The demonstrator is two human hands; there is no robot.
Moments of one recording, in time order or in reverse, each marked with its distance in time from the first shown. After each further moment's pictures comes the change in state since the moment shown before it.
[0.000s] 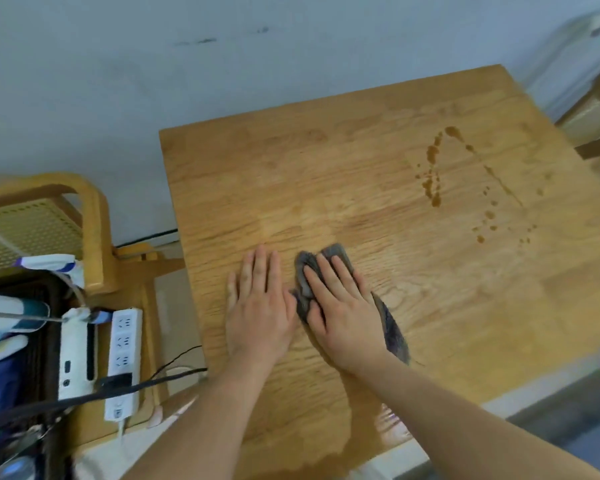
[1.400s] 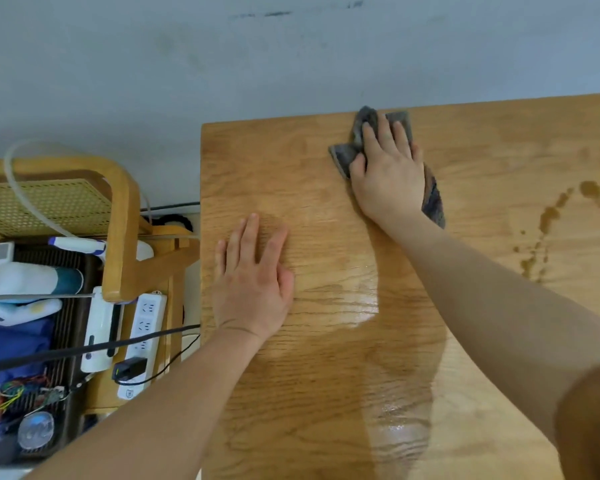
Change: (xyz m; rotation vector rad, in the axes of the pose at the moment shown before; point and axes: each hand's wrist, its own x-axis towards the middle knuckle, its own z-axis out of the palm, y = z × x) left_hand 0.119 -0.038 -0.026 0.032 0.096 -0.201; right_hand 0.313 0.037 -0.017 -0.070 0.026 -0.001
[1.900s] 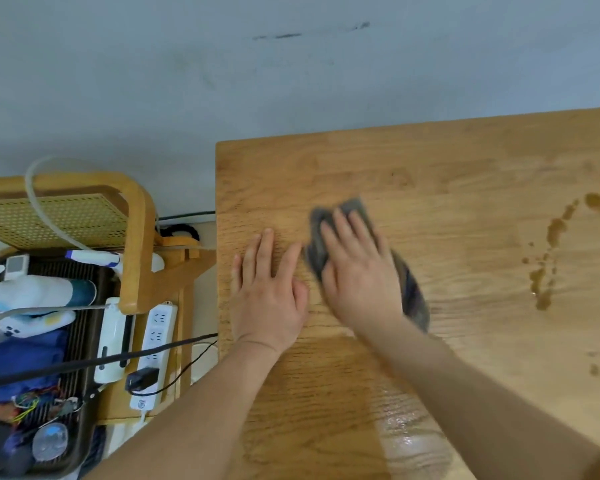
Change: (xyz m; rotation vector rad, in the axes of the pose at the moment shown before) left_hand -0.001 0.001 -0.006 -0.007 -0.041 0.001; right_hand -0.120 -0.045 0.002 0.028 -0.081 -0.197
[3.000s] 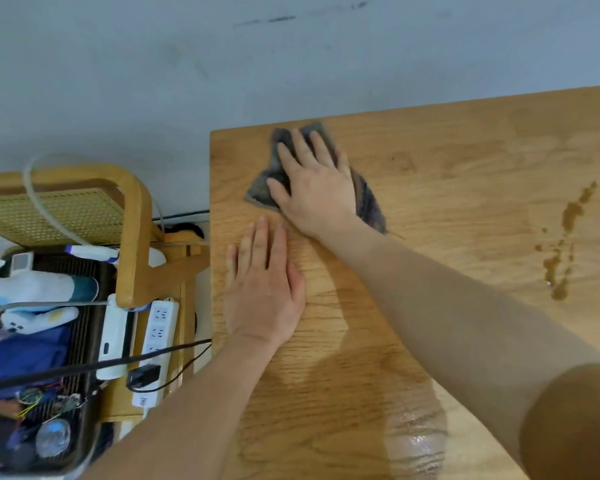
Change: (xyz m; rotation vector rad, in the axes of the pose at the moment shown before) left_hand 0.000 0.003 0.009 0.015 0.031 -0.050; right_hand 0.115 -0.023 0.006 -0.004 -0.017 -0.046
